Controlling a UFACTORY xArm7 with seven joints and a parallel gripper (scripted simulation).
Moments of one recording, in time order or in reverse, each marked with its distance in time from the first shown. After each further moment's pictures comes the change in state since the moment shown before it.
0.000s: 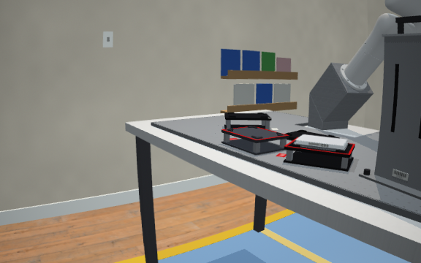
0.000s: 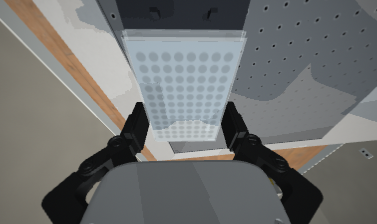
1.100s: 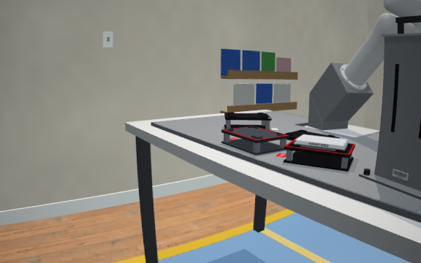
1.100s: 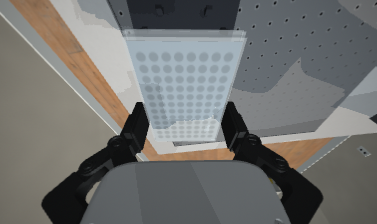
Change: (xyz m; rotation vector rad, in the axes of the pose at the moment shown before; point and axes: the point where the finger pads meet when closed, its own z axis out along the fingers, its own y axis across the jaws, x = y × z) arm 0.000 0.000 -0.028 0.000 0.000 0.000
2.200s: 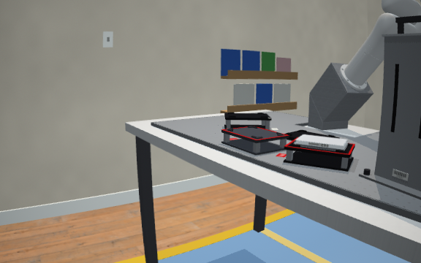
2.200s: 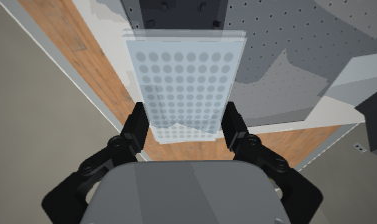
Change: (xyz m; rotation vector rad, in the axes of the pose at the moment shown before) arm 0.000 0.000 -0.048 0.000 0.000 0.000
